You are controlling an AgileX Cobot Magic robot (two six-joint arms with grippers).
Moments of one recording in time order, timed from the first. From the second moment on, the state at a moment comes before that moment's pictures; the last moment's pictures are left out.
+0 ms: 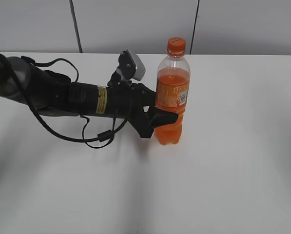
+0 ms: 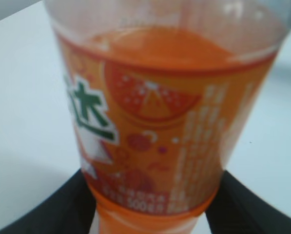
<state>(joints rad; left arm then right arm) -0.45 2.17 -1.16 1.21 -0.84 -0.74 0.01 0.81 -0.94 0.07 1.14 -0.12</state>
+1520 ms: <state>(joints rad) -0.45 2.17 -1.16 1.21 -0.84 -0.74 0.46 1.78 -1.81 0.13 1.22 -0.08</state>
